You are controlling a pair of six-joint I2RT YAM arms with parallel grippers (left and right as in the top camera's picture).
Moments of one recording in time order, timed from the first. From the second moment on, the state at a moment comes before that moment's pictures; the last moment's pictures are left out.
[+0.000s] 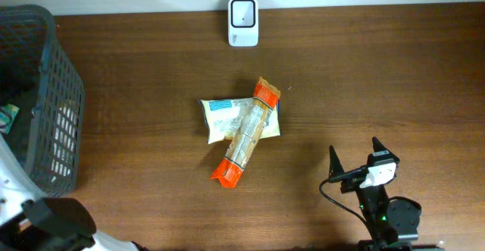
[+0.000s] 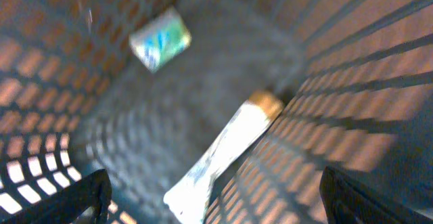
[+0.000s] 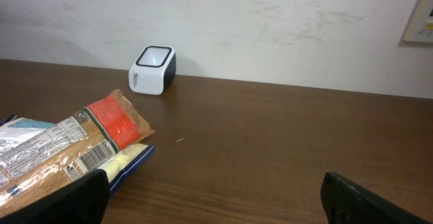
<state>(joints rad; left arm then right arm) 0.60 1.79 1.99 -1.24 -0.08 -0.08 0.01 0.01 0.01 -0.06 -0.15 -0.03</state>
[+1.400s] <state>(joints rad) 0.66 1.99 1.53 -1.01 0.14 0.24 0.01 0.01 0.01 -0.06 -0.15 -0.03</state>
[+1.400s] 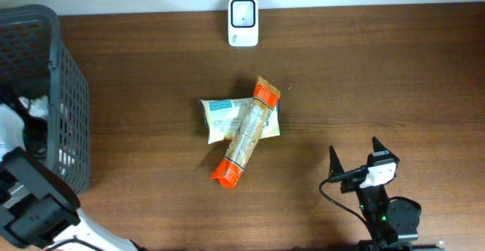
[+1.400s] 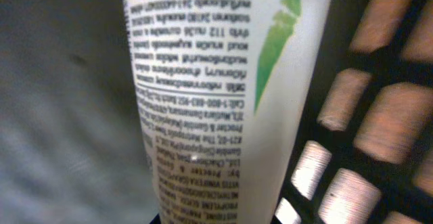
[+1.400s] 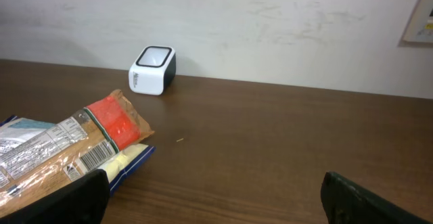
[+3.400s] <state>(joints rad) 0.62 2.14 1.70 -0.62 -0.42 0.30 0.01 0.01 0.01 -0.06 -0.15 -0.03</state>
